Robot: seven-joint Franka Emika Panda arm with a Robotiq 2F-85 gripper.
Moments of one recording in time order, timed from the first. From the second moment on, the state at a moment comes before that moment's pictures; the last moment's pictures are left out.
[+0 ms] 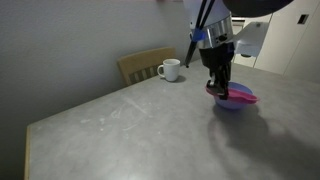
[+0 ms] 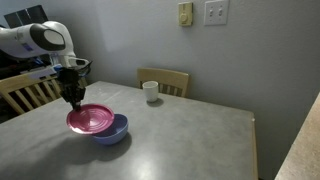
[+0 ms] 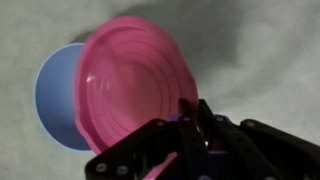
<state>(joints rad) 0.23 0.37 0.07 -1.99 -0.24 2.05 0.22</state>
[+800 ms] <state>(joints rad) 0.20 0.32 0.03 -2.01 -0.27 2.09 0.26</state>
